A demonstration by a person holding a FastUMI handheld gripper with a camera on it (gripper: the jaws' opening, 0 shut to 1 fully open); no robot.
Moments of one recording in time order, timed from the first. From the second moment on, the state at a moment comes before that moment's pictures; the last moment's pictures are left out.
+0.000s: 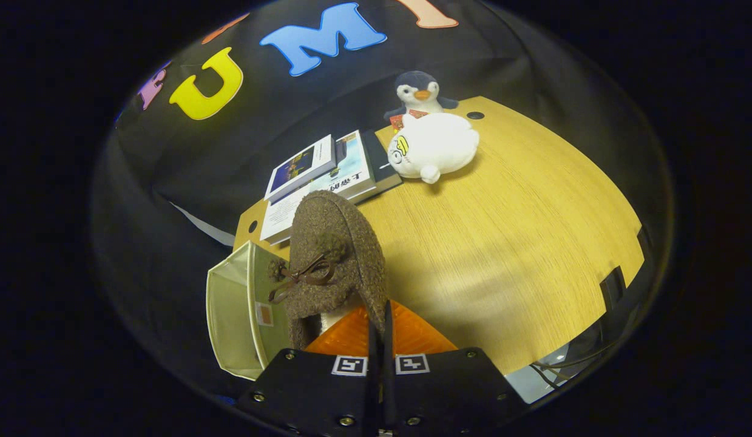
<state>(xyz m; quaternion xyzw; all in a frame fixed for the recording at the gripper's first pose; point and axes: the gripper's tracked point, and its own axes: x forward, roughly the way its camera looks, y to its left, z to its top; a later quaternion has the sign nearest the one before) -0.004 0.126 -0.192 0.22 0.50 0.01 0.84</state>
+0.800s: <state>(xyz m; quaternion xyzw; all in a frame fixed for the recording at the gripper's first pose) 0.007 0.275 -0.158 0.22 0.48 0.07 0.85</state>
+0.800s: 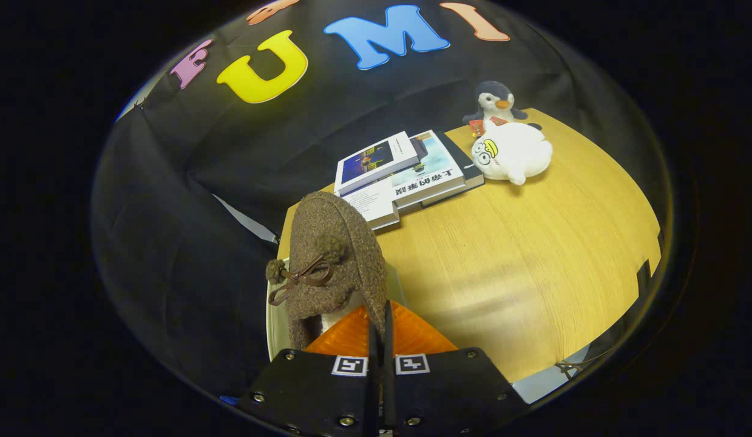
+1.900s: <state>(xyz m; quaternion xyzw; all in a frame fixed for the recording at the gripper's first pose) 0.004 0.298 -0.151 0.14 0.41 0.08 0.90</state>
